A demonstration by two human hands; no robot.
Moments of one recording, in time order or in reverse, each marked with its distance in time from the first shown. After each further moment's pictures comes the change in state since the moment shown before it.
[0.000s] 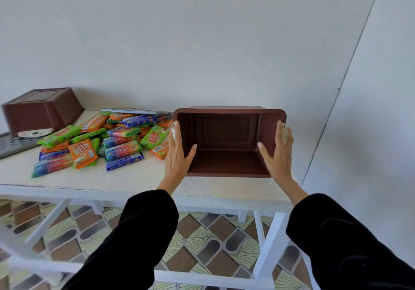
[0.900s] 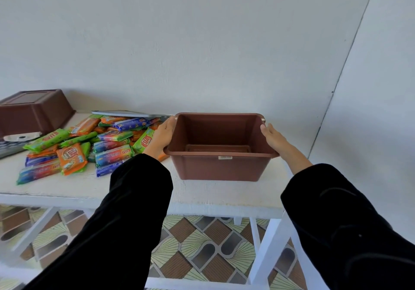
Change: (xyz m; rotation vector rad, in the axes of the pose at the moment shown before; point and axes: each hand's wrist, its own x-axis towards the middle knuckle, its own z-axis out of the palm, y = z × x) left_hand 0.090 0.009 -0.022 -0.244 -0.302 -0.365; right_hand 0.082 -0.013 -0.018 -0.003 -0.506 0.499
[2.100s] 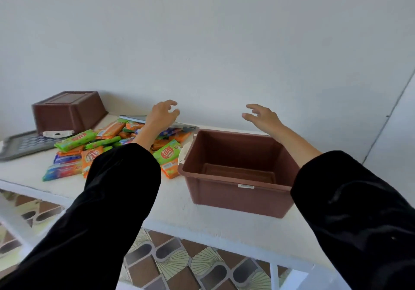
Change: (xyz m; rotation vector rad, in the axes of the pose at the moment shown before) left_hand 0.061 0.018 -0.074 0.359 0.208 0.011; right_hand 0.044 -0.127 0.013 0.044 -0.126 -0.444
